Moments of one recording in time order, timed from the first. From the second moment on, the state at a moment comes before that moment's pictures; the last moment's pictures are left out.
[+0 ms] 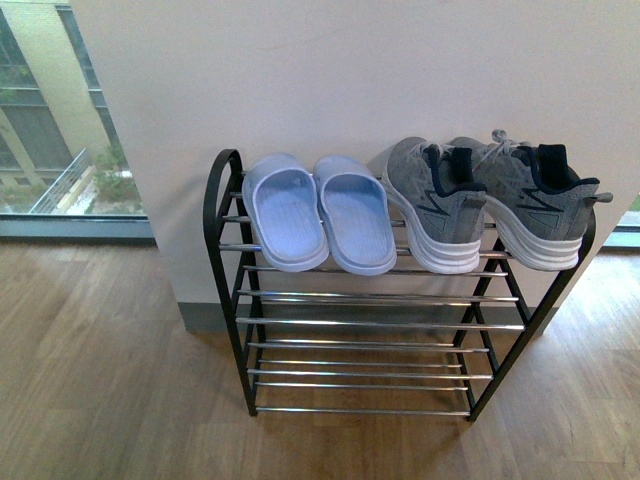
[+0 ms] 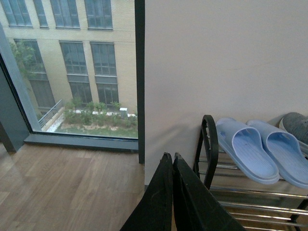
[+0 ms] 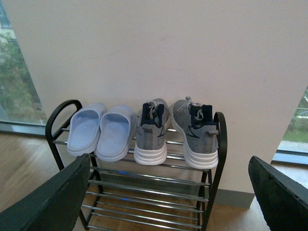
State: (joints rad) left arm 0.00 0.41 0.01 0.41 0.00 -0.01; right arm 0.00 0.00 0.02 0.00 0.00 -0.01
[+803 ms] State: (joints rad) left arm 0.00 0.02 0.01 0.01 0.00 -0.01; right arm 0.00 0.00 0.02 0.00 0.00 -0.01
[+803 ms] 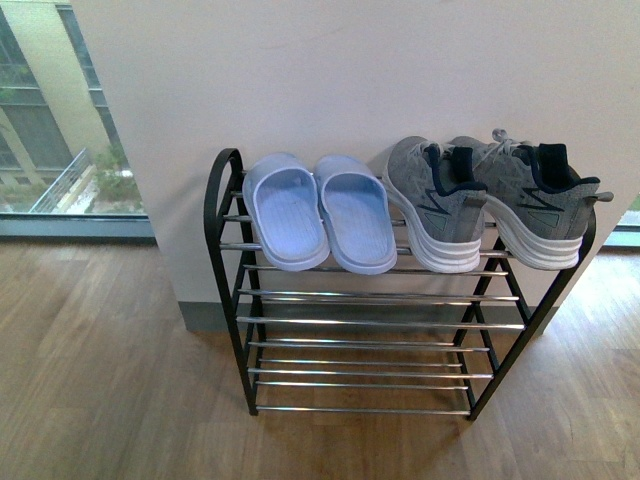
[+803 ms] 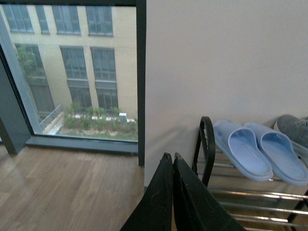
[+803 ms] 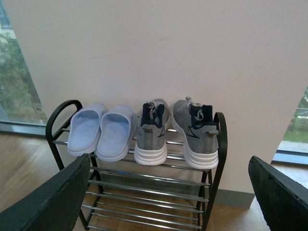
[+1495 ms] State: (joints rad) left arm 0.00 0.02 0.01 0.00 0.00 -0.01; right arm 0.00 0.00 0.02 0.00 0.00 -0.01
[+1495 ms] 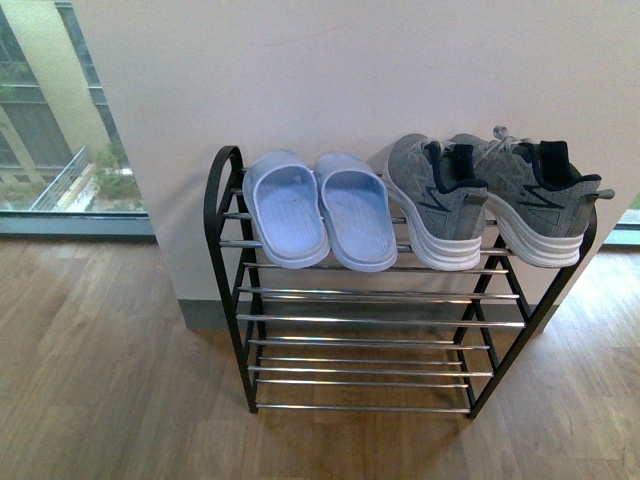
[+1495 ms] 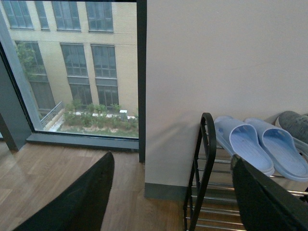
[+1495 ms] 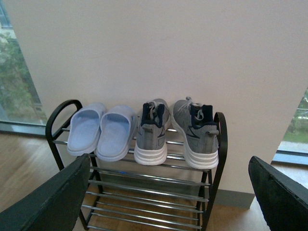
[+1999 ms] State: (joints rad) left arm 0.00 0.02 0.01 0.00 0.00 0.00; right arm 0.00 0.00 0.02 0.00 0.00 -0.01
